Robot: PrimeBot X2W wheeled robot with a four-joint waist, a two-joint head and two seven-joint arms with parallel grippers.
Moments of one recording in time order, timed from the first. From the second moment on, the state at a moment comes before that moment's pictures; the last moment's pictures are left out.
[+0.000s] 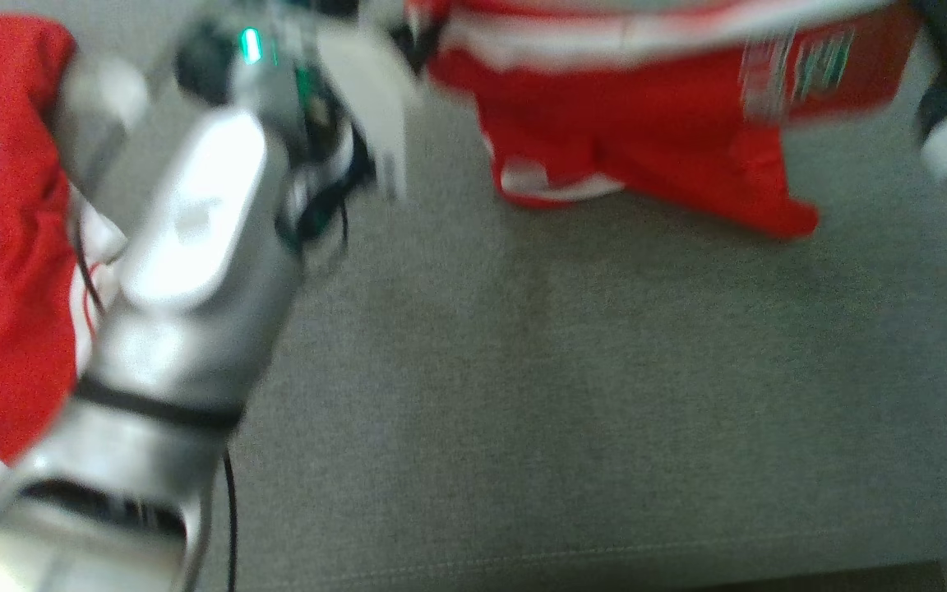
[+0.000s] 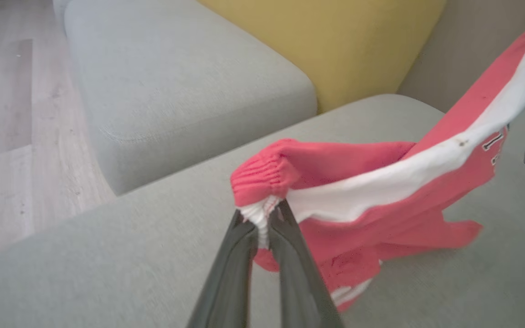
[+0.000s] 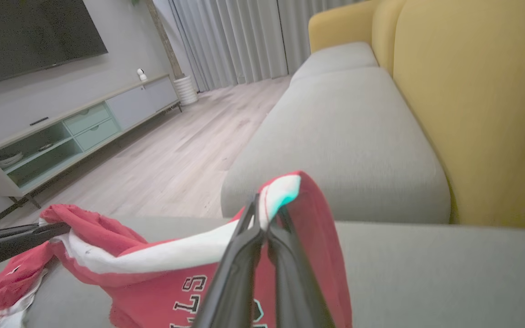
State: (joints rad) left arm -0.92 0.05 -0.47 0.49 -0.40 -0.11 0.34; right arm -0.73 -0.55 0.34 0.24 0.86 0.13 0.22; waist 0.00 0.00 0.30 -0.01
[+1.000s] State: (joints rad) left arm -1.64 0.02 -0.61 1.07 -0.73 -0.06 0.18; right arm -1.51 -0.61 0.77 0.59 1.06 0.13 -0.01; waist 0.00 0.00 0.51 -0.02
